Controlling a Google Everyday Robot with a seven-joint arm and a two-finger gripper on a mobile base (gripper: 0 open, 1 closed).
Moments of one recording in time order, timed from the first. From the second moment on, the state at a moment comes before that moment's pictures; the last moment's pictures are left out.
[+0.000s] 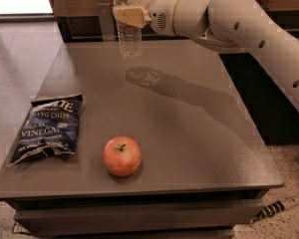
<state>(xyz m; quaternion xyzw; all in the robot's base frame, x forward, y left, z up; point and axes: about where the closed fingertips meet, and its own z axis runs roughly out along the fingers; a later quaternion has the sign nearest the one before) 0.706 0.040 1.018 -0.35 0.64 0.32 0.60</state>
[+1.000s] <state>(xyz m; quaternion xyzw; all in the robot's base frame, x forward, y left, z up) 0.599 0.062 0.992 -0.37 0.64 0.31 0.60</state>
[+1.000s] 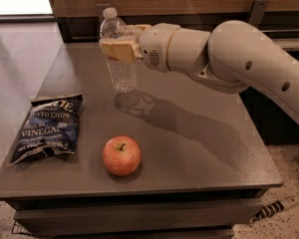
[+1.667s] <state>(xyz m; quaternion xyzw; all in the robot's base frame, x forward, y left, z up) 0.545 0.106 0.955 -0.37 0.63 0.31 0.61</state>
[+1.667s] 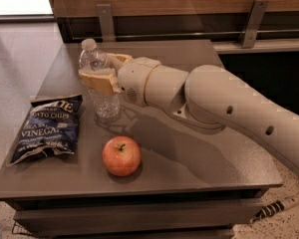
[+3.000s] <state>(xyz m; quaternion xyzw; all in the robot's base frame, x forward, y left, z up) 0.540 0.106 0.928 -0.35 0.64 0.32 0.61</state>
